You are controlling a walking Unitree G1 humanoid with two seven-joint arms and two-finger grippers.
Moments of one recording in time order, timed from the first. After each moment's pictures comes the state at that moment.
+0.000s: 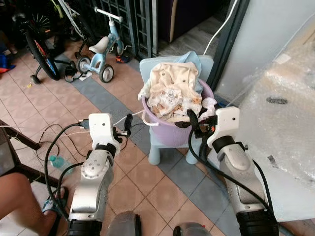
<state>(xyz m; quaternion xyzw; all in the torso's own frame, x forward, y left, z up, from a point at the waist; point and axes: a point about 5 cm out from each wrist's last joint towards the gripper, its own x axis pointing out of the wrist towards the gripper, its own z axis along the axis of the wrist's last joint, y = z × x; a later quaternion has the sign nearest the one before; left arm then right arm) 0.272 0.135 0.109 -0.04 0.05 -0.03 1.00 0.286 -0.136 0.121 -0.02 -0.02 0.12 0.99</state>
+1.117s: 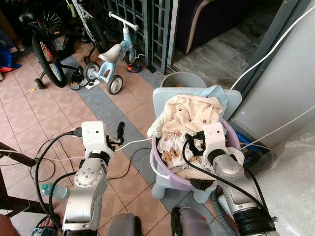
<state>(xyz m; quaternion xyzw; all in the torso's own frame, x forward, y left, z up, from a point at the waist) 0.247 0.153 0.102 -0.01 0.08 0.01 1.00 0.285 -0.143 0.058 -0.09 0.18 0.08 0.98</state>
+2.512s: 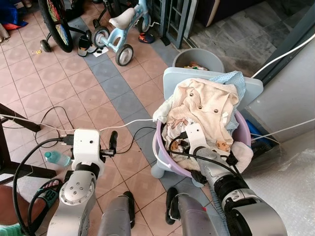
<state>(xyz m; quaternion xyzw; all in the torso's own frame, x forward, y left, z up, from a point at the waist) 0.221 0.154 0.118 0.05 0.09 0.00 0.99 0.322 -0.124 0.024 -0.12 0.30 0.09 0.94</state>
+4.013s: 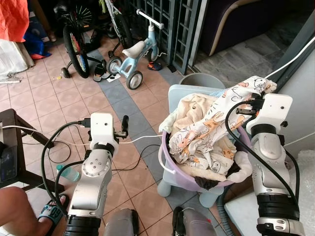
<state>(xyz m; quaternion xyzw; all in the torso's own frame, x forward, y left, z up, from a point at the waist) 0.277 0.135 0.109 0.02 0.05 -0.01 1.00 0.303 -0.247 0.155 -0.13 -0.07 -0.18 0.97</state>
